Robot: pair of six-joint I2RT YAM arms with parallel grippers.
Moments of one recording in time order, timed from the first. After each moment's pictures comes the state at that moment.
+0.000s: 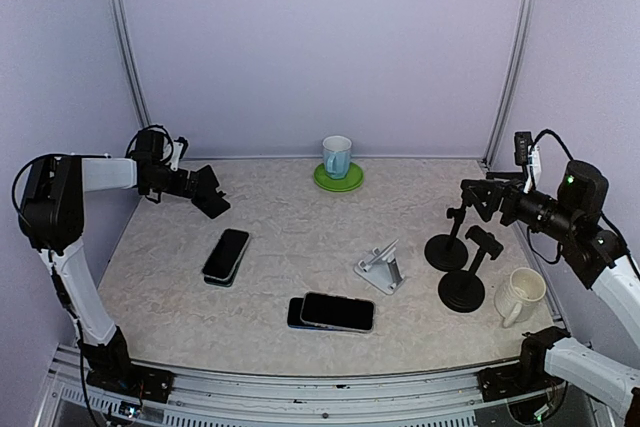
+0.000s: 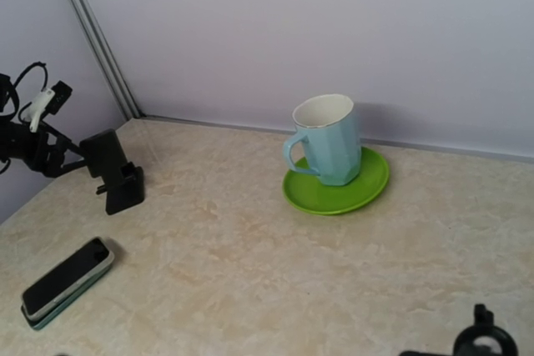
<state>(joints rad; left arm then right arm) -0.02 1.87 1.25 -0.12 0.04 0.21 0.21 0.68 0.66 -0.10 -0.43 0.20</state>
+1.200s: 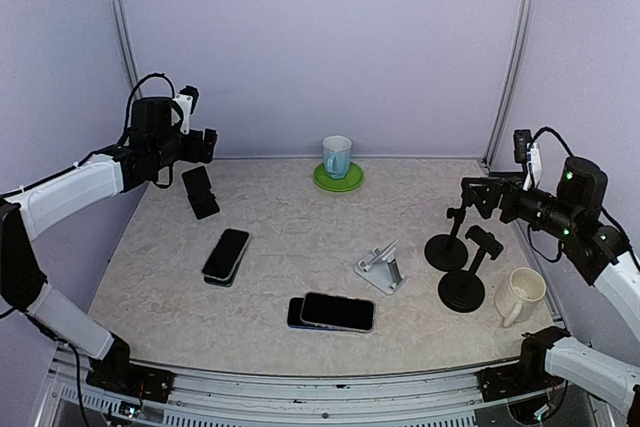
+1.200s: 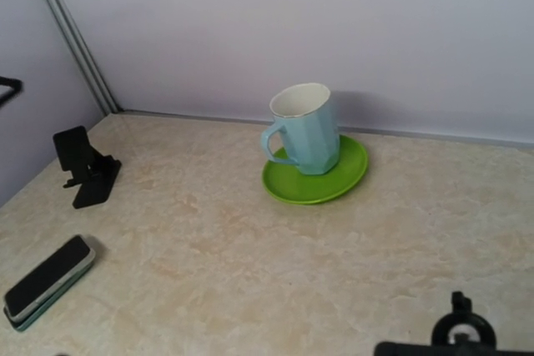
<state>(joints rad) -0.28 1.50 1.20 -0.06 -0.21 0.14 0.23 0.69 0.68 -0.14 -0.38 0.20</state>
